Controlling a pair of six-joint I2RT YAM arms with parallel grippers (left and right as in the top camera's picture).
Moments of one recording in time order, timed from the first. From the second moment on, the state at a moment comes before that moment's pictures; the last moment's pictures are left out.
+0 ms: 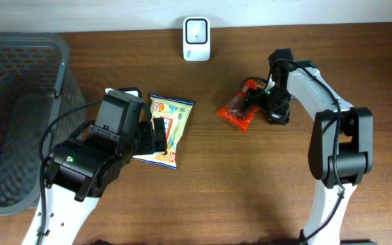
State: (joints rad) left arm -0.42 1.19 1.35 -1.12 -0.13 -0.42; right arm 0.08 2.17 1.62 -0.98 -0.27 0.42
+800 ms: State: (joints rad) left arm -0.42 1.19 1.35 -1.12 -0.13 -0.42; right arm 0.20 2.16 1.60 -0.64 -0.26 0.58
